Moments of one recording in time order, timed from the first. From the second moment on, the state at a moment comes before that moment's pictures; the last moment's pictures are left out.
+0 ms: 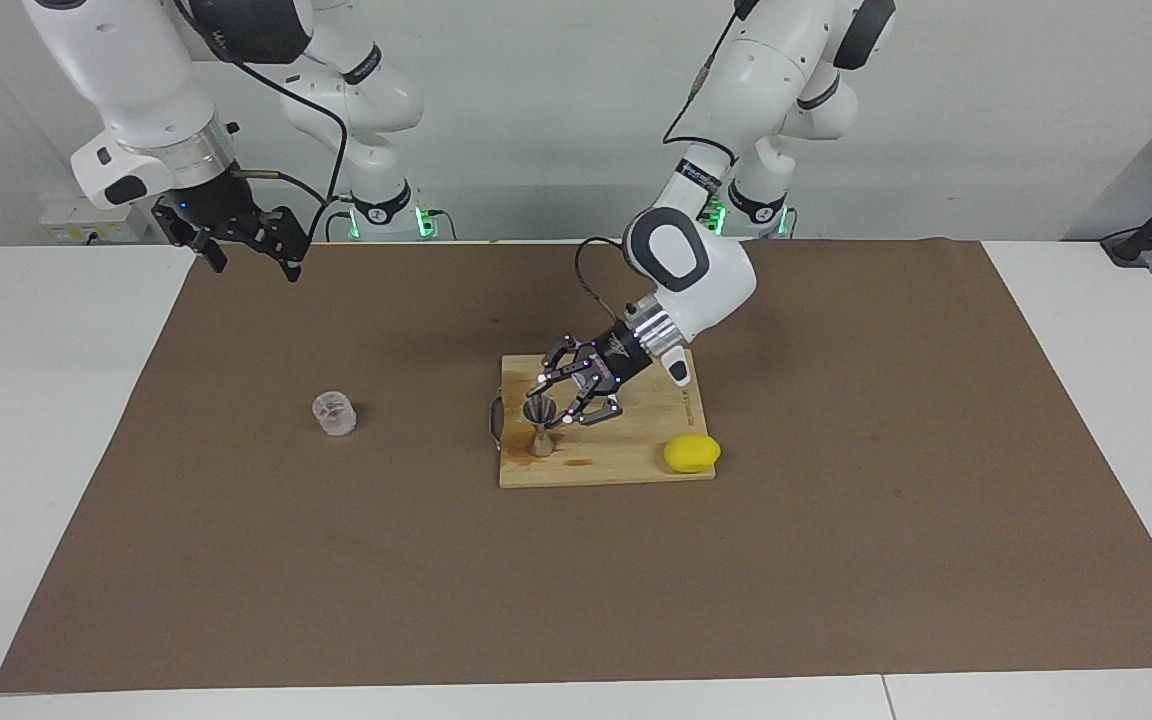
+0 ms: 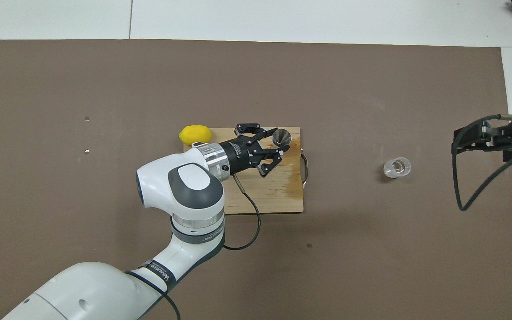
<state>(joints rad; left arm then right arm) -0.37 0.39 -0.33 -1.88 -1.83 2.73 -1.13 0.03 0.00 -0.01 -1.58 -0.02 1.51 0.20</state>
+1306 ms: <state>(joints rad) -0.12 0.24 -0.31 -1.88 -1.14 2.62 -1.14 0.03 0.00 -0.01 -1.58 -0.02 1.51 0.20</state>
